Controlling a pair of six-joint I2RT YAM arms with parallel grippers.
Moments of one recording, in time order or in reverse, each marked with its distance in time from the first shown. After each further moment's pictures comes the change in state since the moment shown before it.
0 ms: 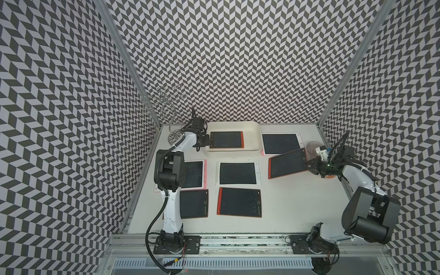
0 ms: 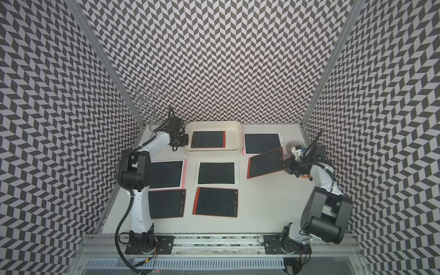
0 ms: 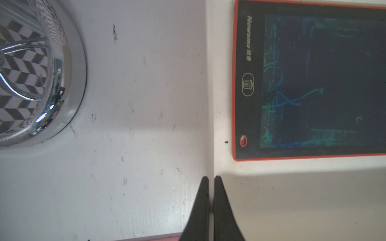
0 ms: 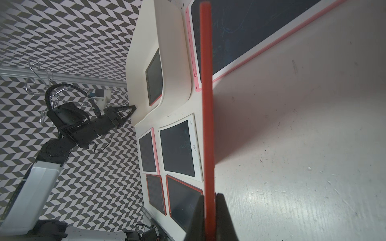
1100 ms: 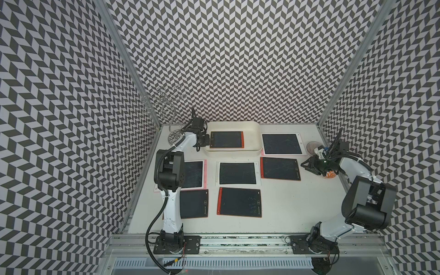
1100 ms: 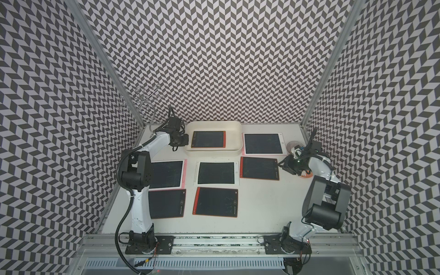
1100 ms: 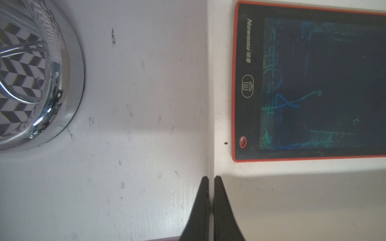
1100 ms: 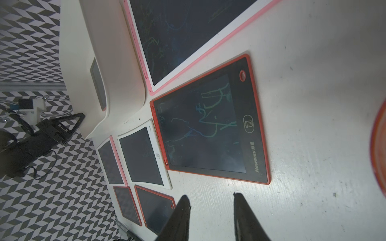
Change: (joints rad) left arm 0.000 0.000 -0.006 0.018 0.013 -0.008; right arm 0.031 0.127 0.122 -0.081 0.242 0.006
